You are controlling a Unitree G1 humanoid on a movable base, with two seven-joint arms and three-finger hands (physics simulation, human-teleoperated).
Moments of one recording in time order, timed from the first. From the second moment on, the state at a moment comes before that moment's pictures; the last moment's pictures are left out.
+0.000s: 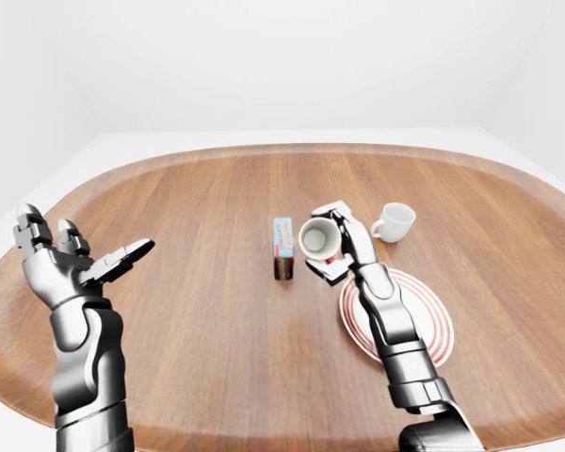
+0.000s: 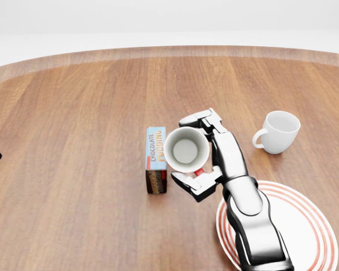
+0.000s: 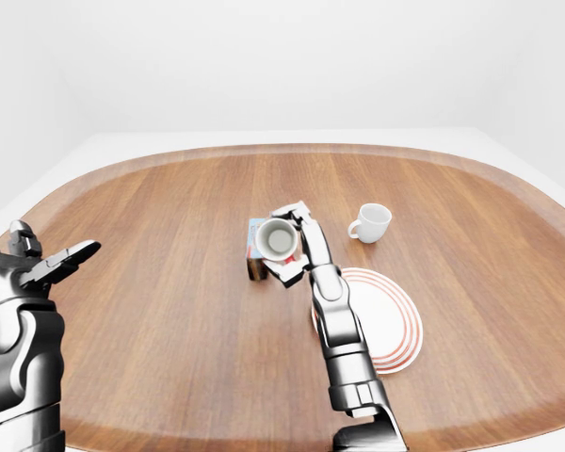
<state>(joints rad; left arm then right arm) -0.17 0.25 0.42 -0.10 -0.42 0.03 0.27 -0.37 0.02 0.02 0.25 -0.13 0.09 0.11</state>
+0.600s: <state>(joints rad) -0.17 0.25 0.42 -0.09 -0.41 0.03 0.27 -0.69 -0.50 -0.25 0.92 0.07 0.08 0.17</state>
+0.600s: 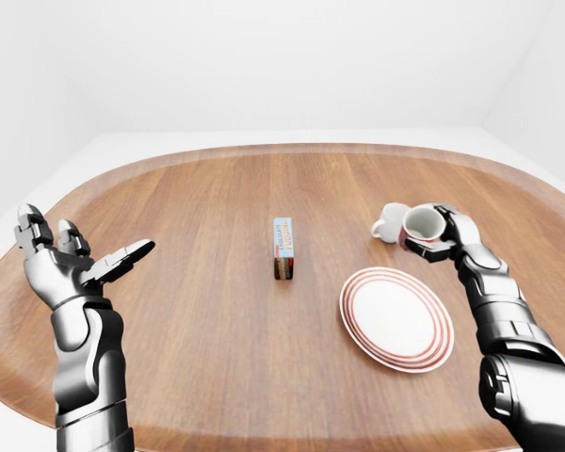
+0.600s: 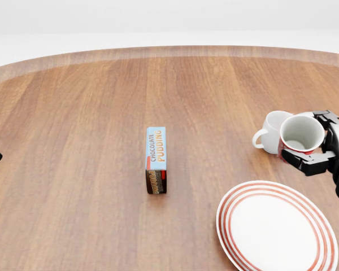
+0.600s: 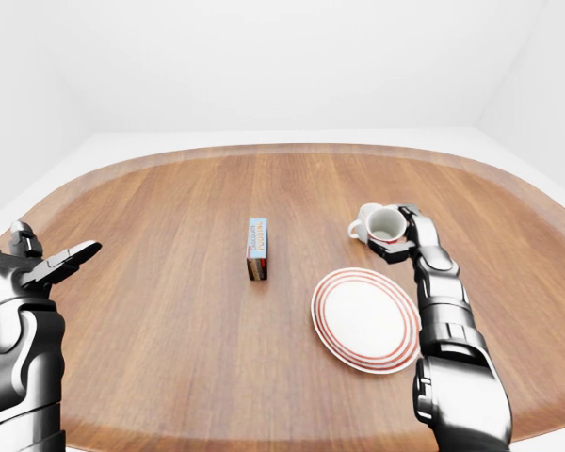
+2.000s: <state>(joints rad) -0.17 0.25 0.42 -0.09 -0.41 0.02 0.27 -0.59 -0.50 -0.26 1.33 0.11 0.01 0.26</state>
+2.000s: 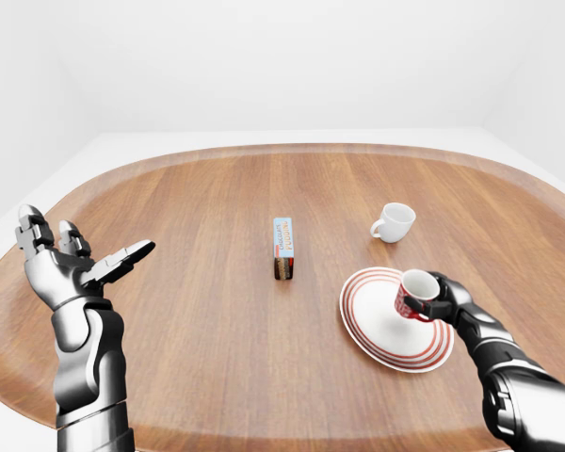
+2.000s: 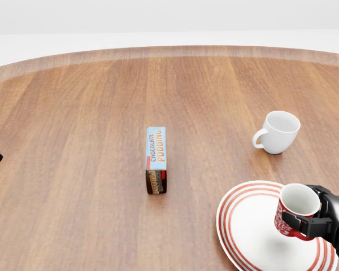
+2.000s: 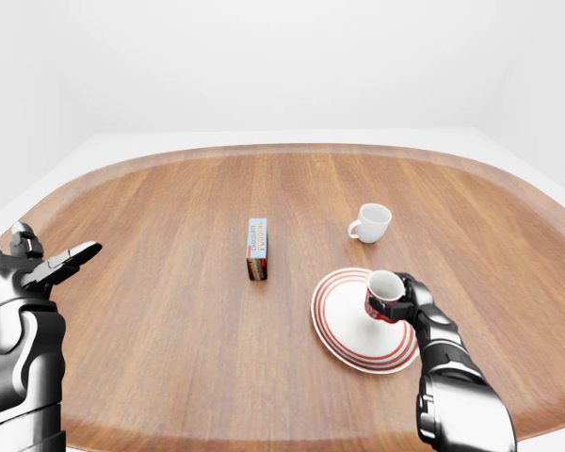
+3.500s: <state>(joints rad) -0.17 0.26 0.42 -0.07 -0.42 0.01 0.27 -0.57 -0.48 -0.26 1.33 0.12 0.02 0.29</state>
